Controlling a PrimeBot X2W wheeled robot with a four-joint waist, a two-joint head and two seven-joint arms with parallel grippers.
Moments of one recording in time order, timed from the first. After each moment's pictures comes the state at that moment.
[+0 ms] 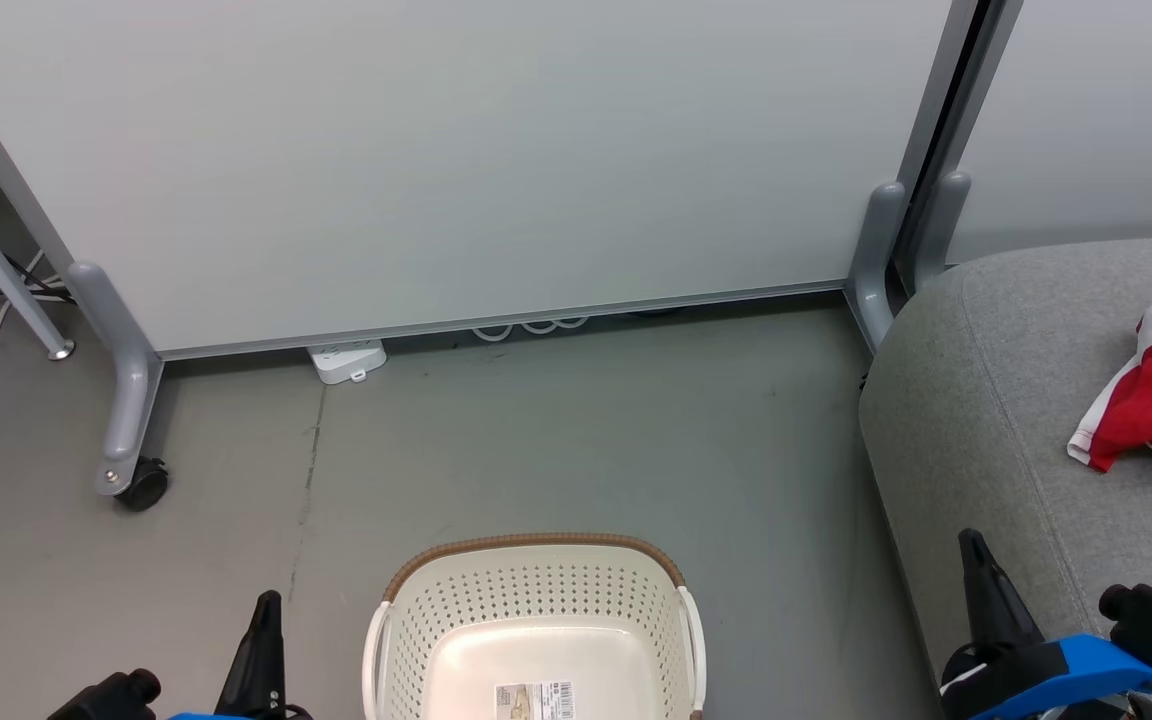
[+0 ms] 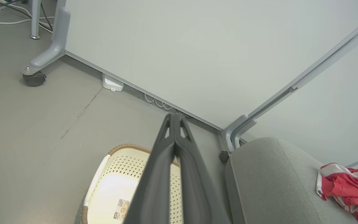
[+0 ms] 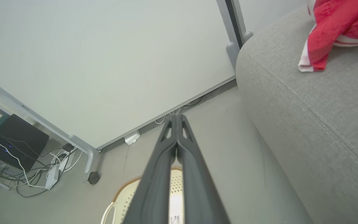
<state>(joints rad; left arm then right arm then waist) -0.03 0.06 -0.04 0.36 -0.67 -0.13 -0.15 0.00 -0.05 -0.08 0.22 0.47 0.13 -0.01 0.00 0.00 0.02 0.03</state>
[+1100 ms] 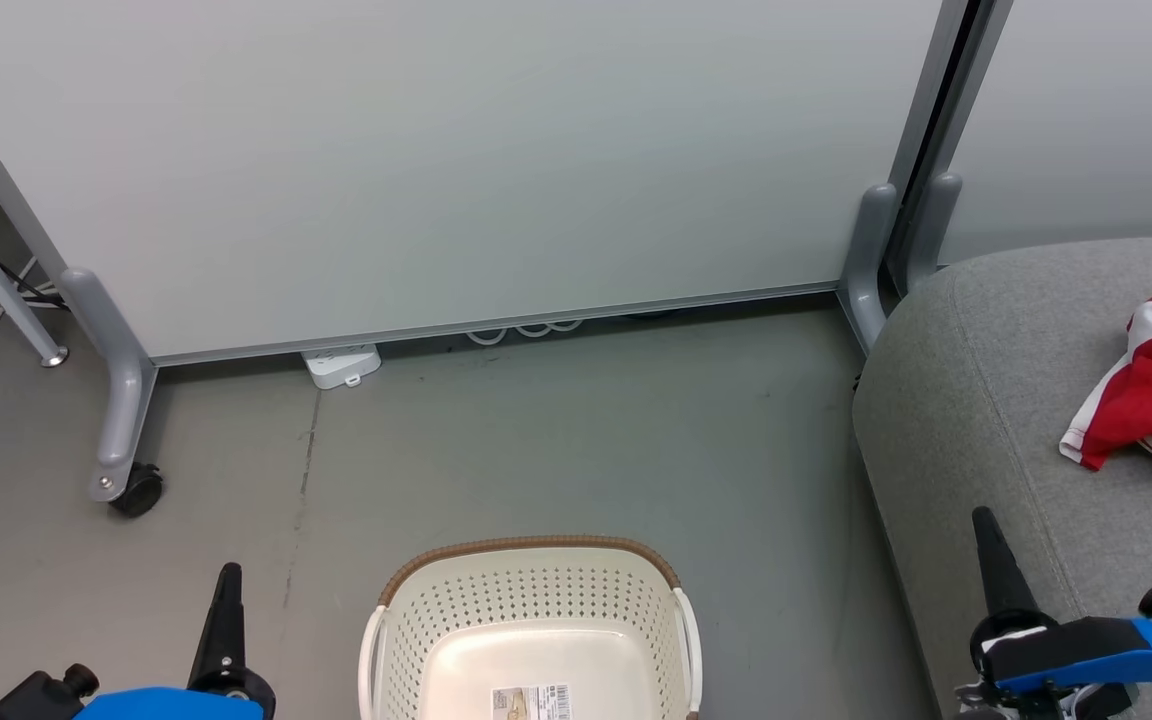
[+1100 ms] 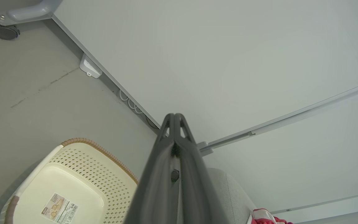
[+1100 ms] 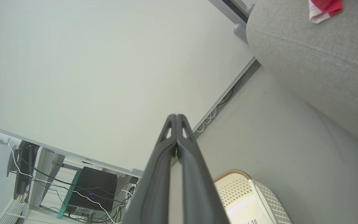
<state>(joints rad) -0.06 0.05 0.02 0.31 -1.07 -0.13 -0.04 -0.05 -0.05 -0.10 0.23 0.96 0.13 0.04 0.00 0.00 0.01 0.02</state>
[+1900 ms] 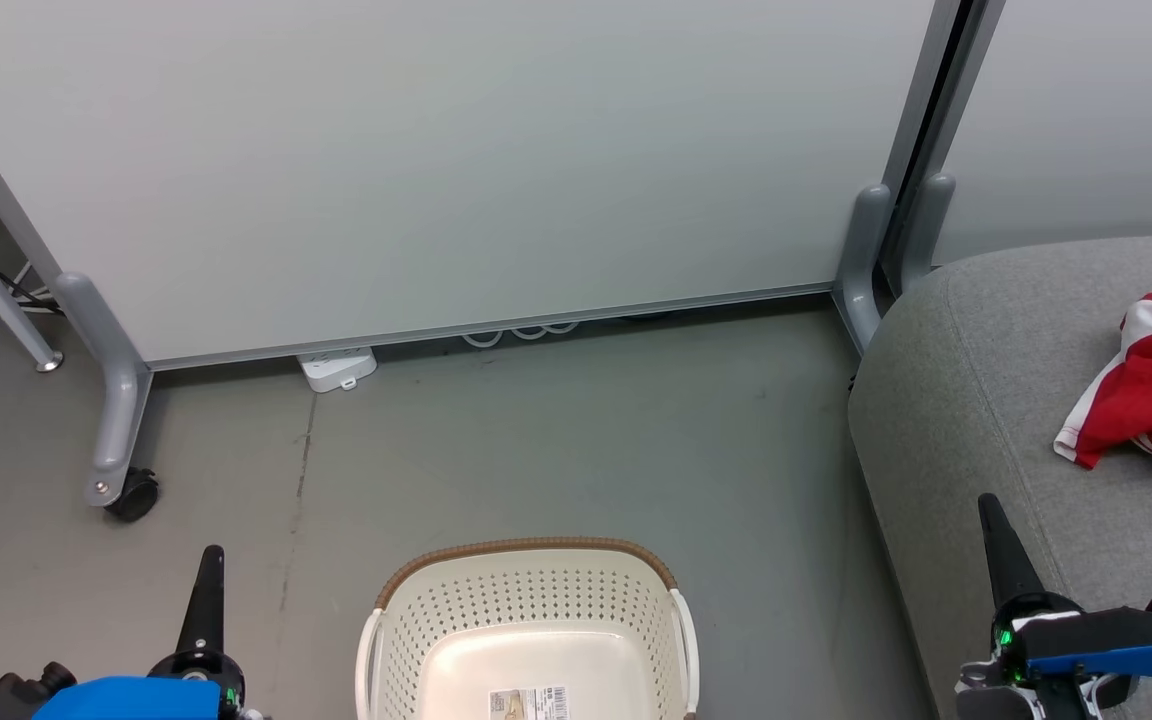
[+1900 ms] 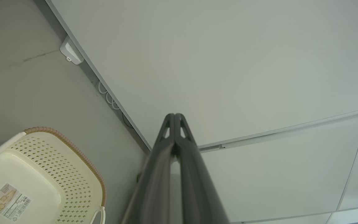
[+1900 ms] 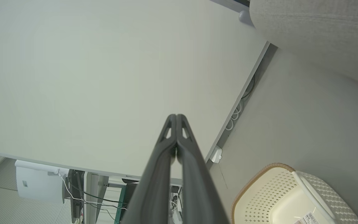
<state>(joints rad) -0.08 0.05 0.06 0.28 -1.30 -0.13 0.03 -0.07 -0.05 -0.10 0.23 1.23 0.13 0.07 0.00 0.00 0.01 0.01</state>
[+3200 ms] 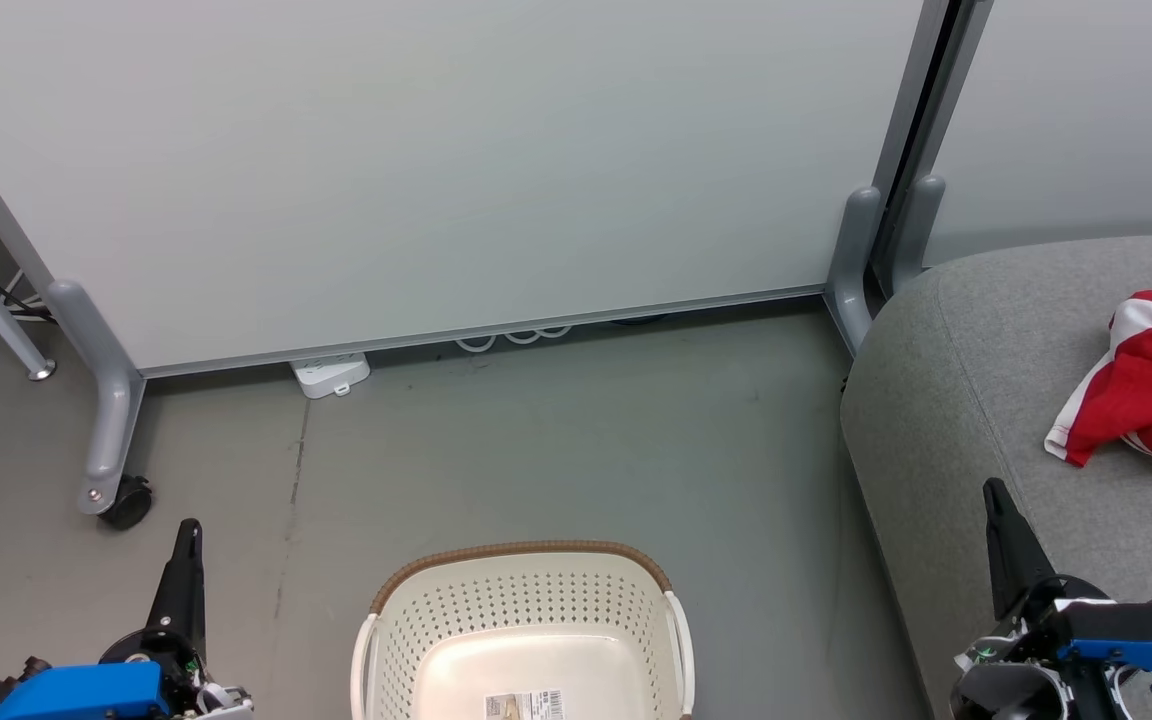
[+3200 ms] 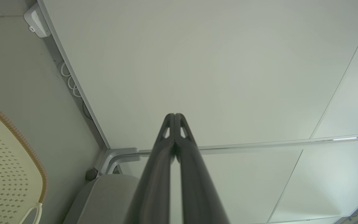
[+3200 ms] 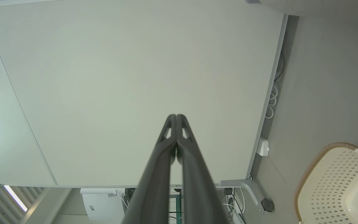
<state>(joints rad) -0.10 0.05 0.11 0.25 -1.57 -0.13 0.10 -0.10 -0.05 -0.11 0.24 1.56 0.13 0.11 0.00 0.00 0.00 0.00</state>
